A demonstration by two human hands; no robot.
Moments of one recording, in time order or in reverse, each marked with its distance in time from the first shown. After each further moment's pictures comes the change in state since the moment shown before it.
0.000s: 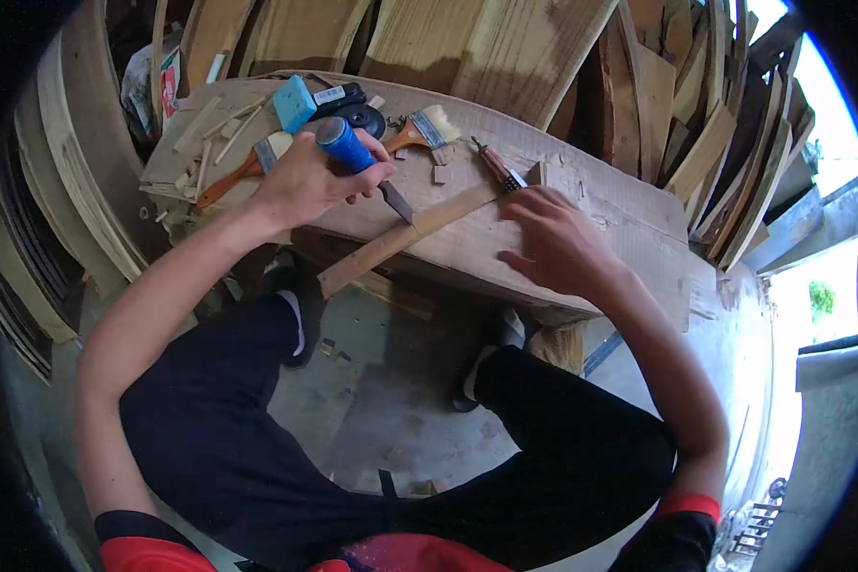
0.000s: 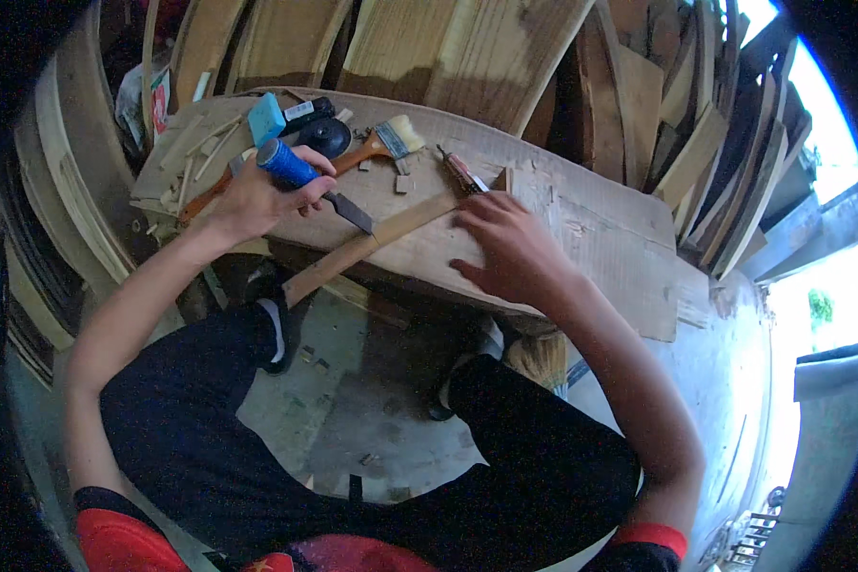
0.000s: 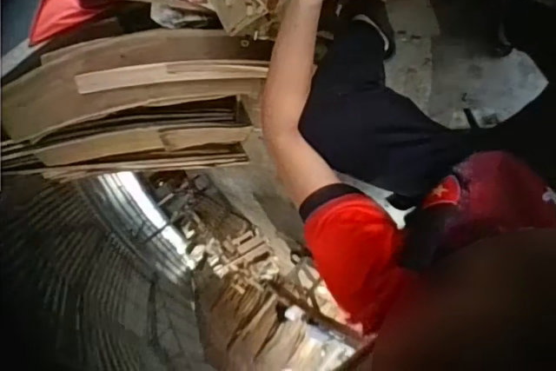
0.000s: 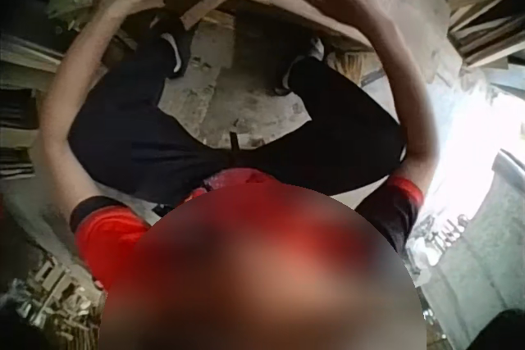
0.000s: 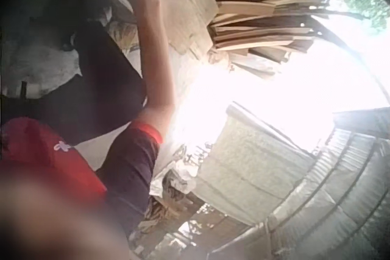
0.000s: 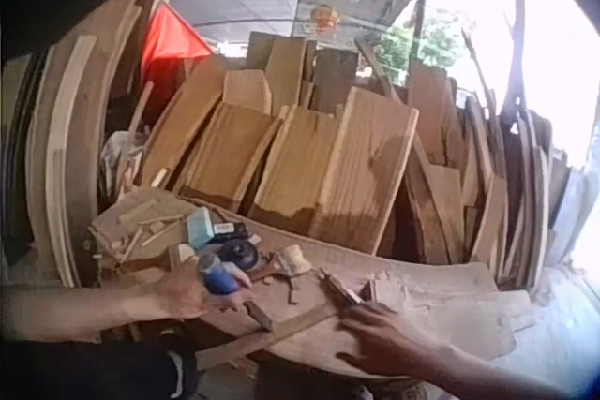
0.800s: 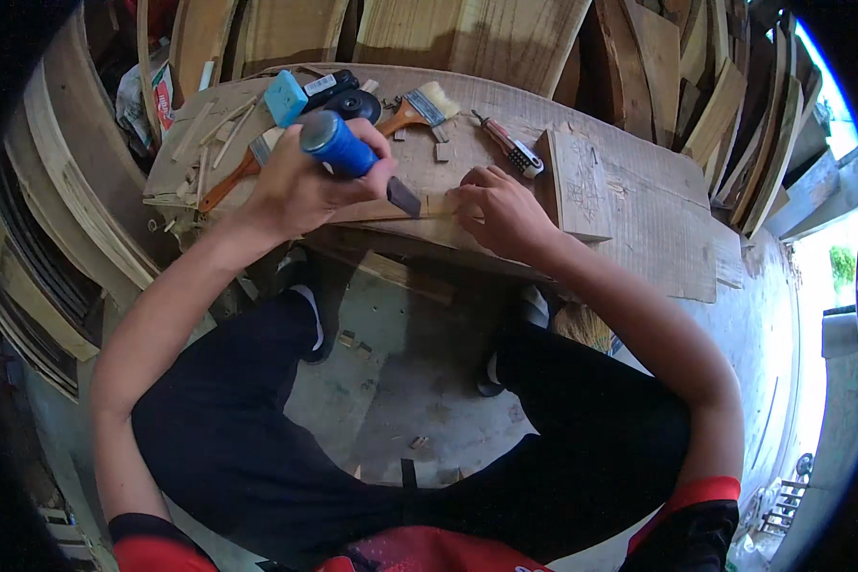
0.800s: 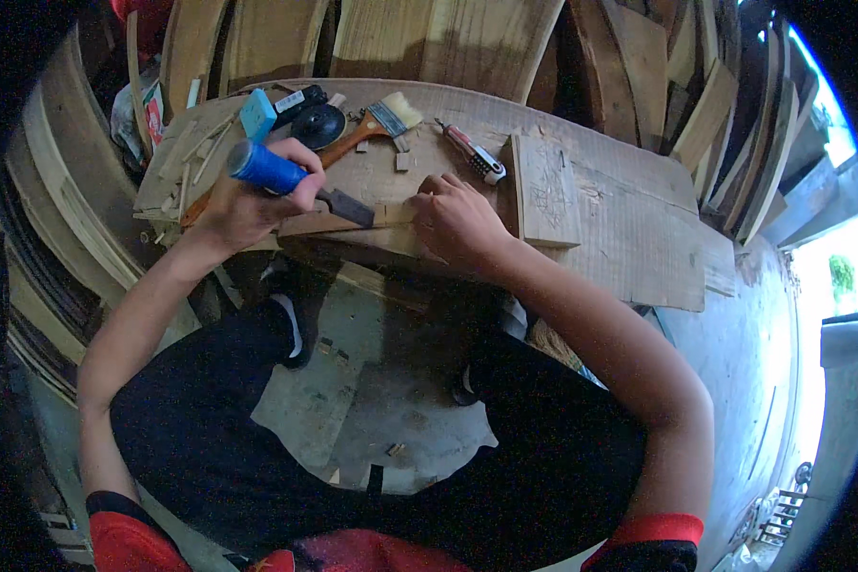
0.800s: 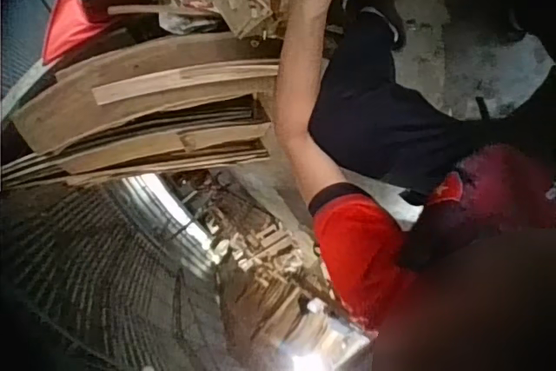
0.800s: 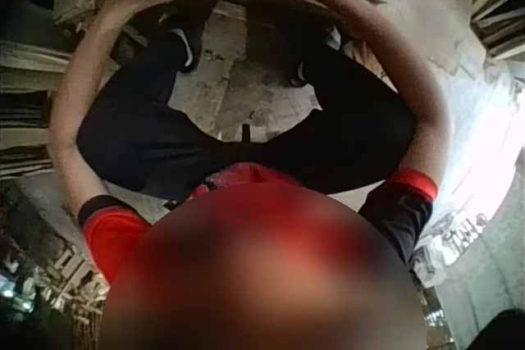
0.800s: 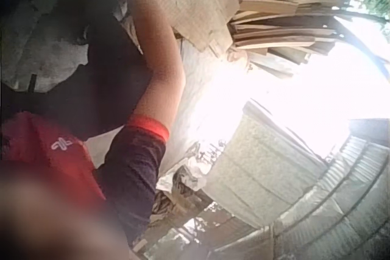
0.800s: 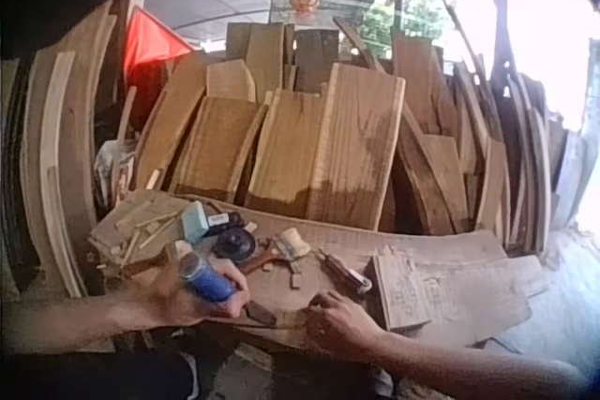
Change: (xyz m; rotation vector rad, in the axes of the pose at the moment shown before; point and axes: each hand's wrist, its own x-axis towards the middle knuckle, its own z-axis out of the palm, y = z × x) left_hand -0.006 0.015 0.008 0.130 -0.017 0.254; right_hand 0.039 -0.001 0.092 0.124 0.065 0.114
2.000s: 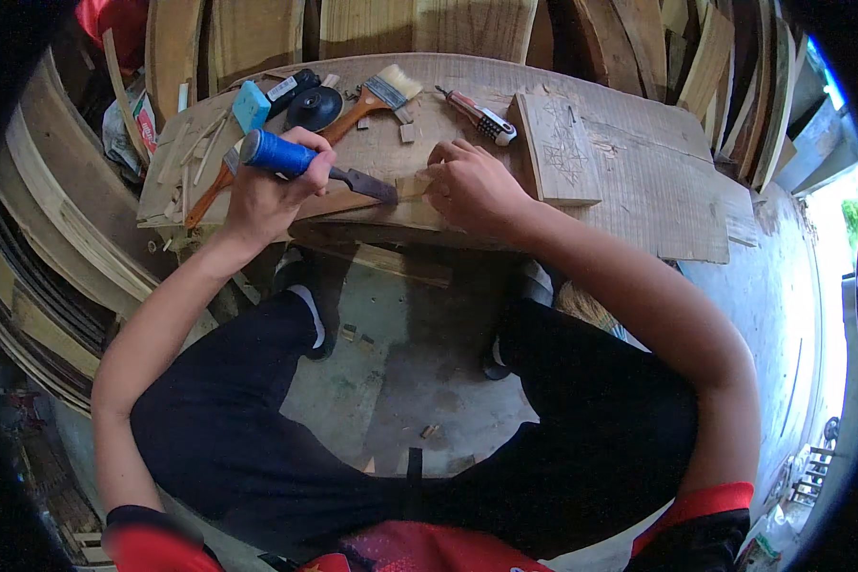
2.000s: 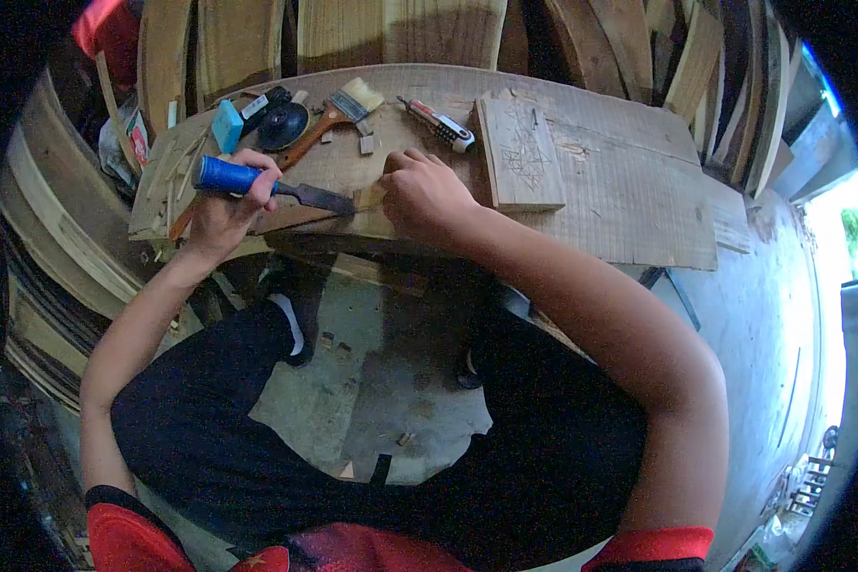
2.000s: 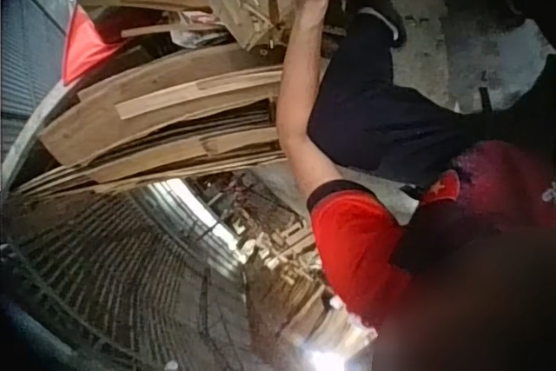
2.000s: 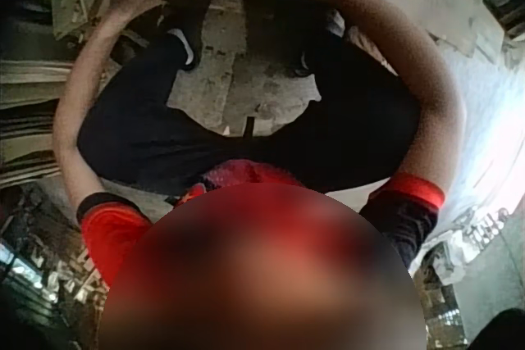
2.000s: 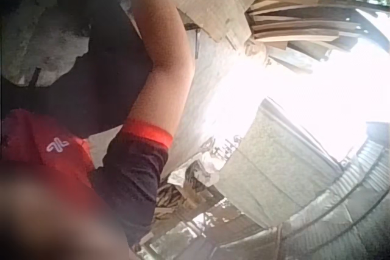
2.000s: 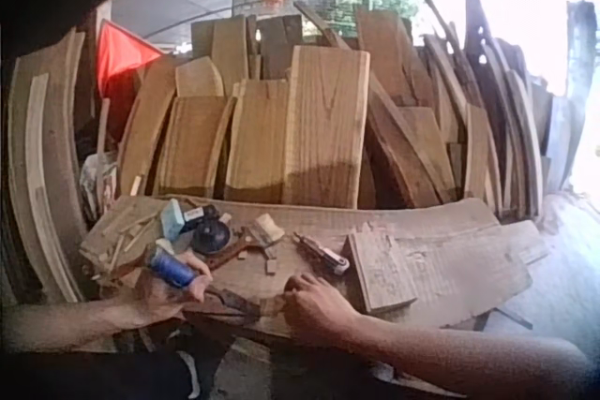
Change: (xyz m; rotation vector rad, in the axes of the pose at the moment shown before) left_hand -0.010 -0.017 0.031 -0.046 0.169 -0.188; right_hand -0.007 0.012 0.016 0.024 0.085 -0.009
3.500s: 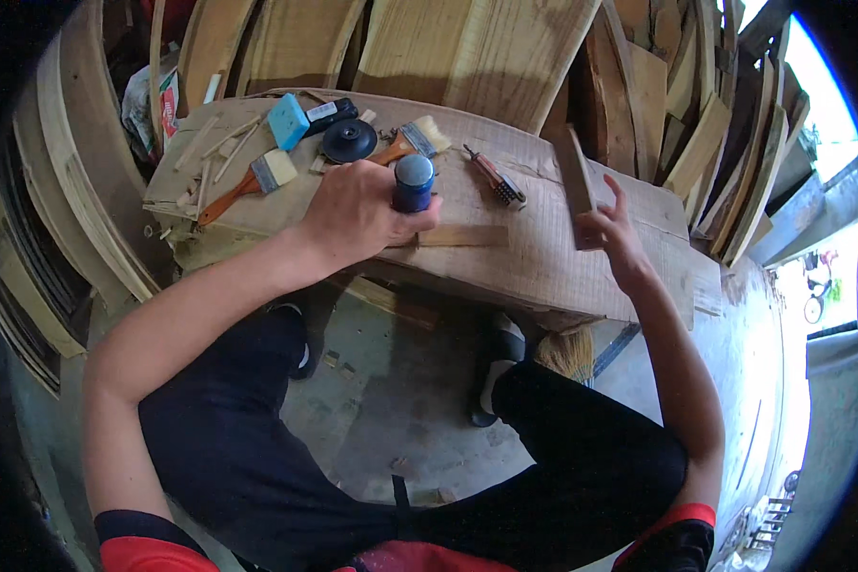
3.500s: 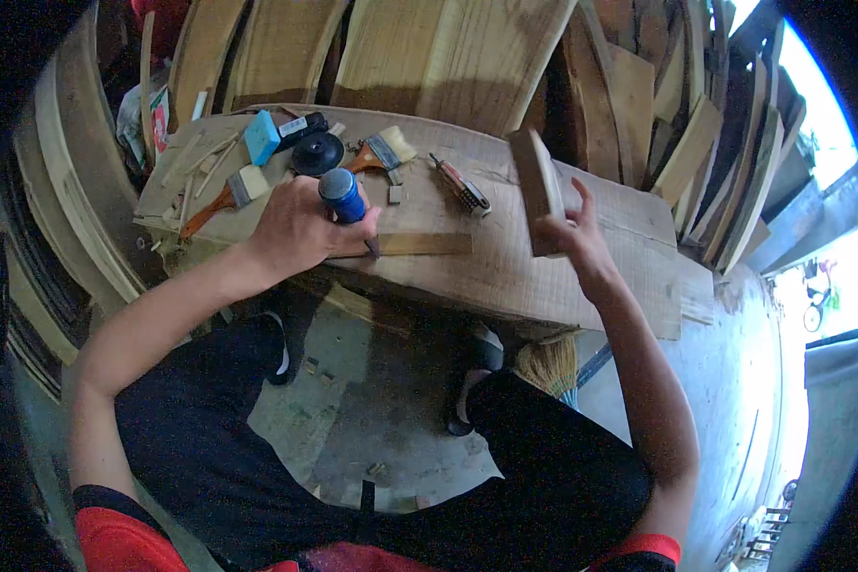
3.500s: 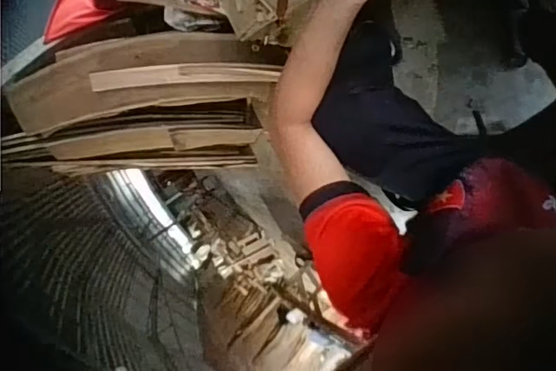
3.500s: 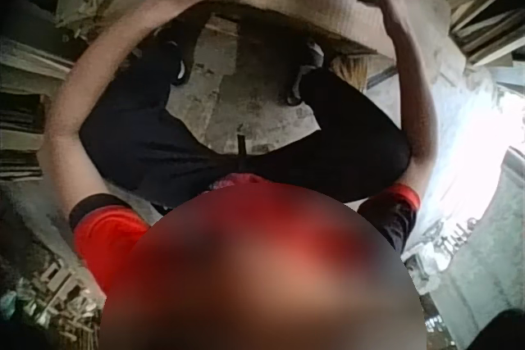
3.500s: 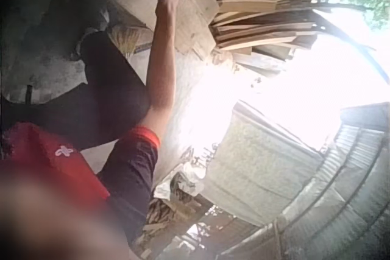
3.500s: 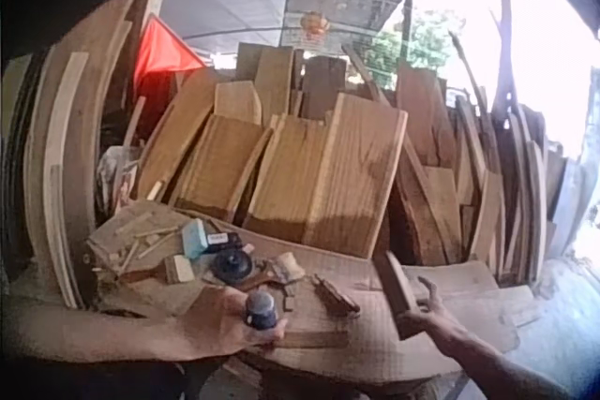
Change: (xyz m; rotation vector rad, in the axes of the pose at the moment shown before) left_hand 0.021 0.034 0.018 0.497 0.041 0.308; right_hand -0.069 0.060 -0.126 0.824 0.240 0.803
